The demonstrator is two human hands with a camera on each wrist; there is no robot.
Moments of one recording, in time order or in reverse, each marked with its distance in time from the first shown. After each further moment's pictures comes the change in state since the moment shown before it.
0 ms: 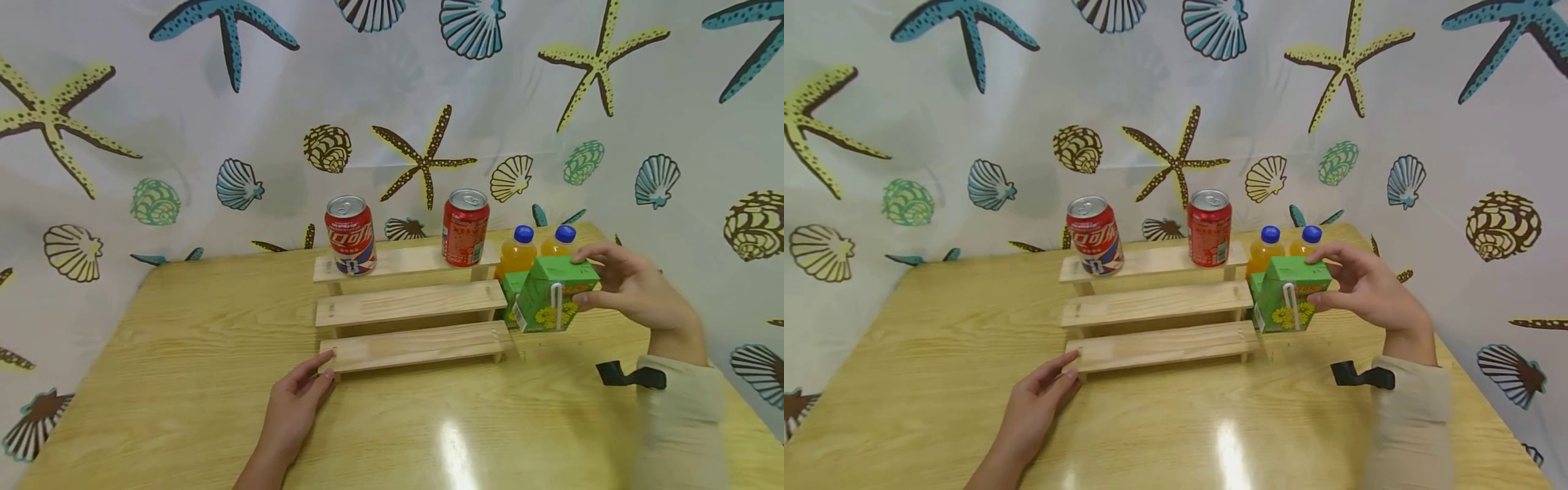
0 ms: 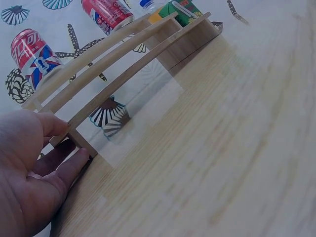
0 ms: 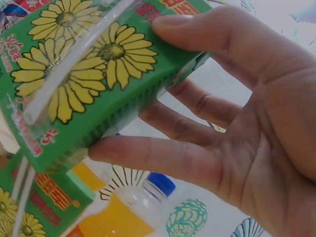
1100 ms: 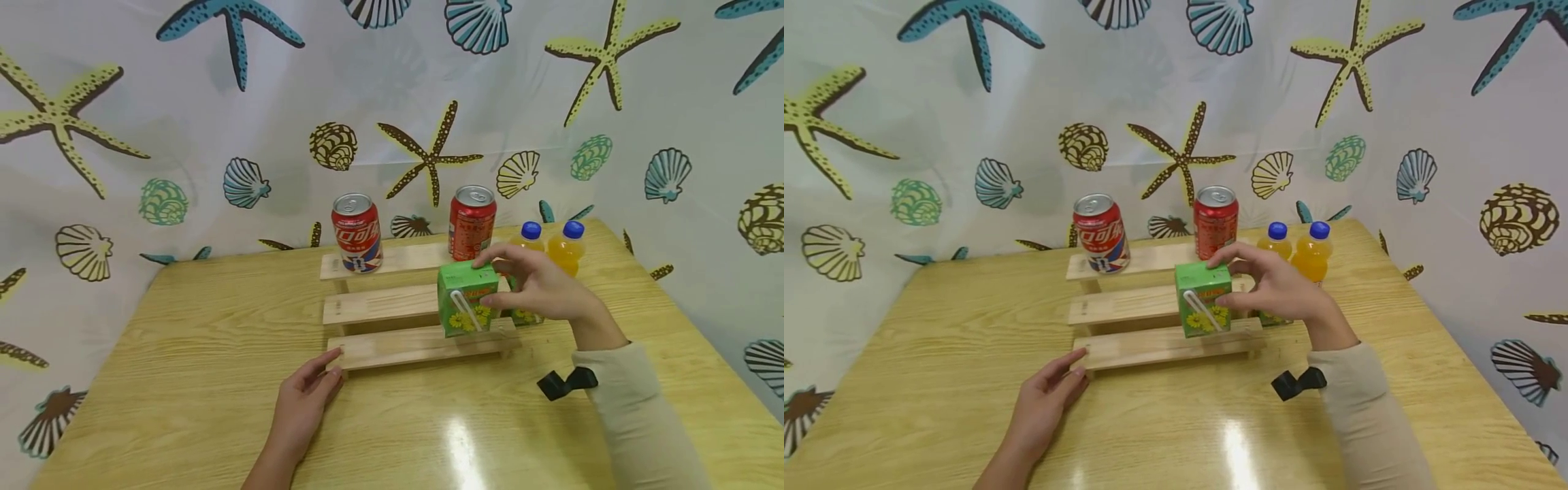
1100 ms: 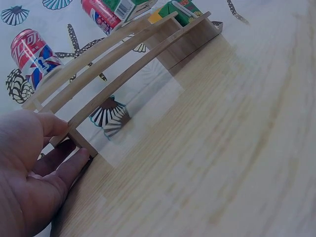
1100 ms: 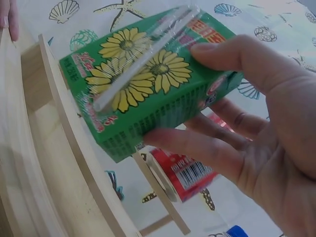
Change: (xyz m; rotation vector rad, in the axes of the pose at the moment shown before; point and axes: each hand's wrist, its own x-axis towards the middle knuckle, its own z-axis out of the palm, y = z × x) left_hand 0.001 0.000 -0.003 -0.028 -0.012 -0.020; right_hand 0.084 0.013 0.087 -0.102 -0.103 0.077
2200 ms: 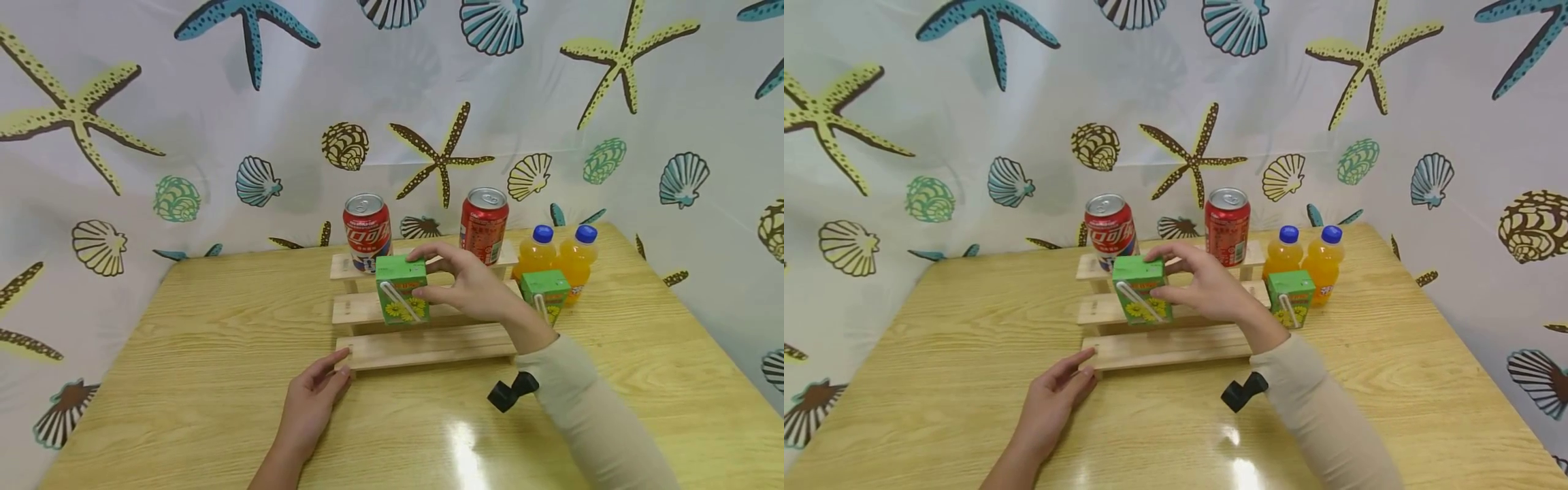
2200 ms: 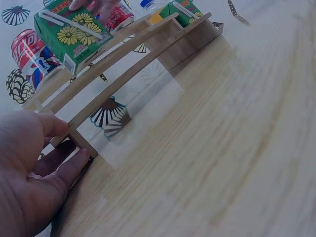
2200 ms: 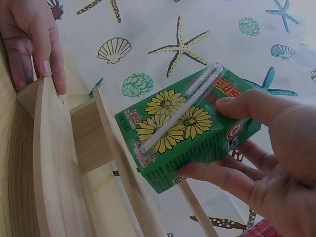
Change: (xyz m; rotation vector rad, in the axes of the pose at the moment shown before) left_hand -0.002 0.000 -0.001 0.018 0.011 0.039; right_hand 0.074 0.000 0.070 -0.069 0.087 0.088
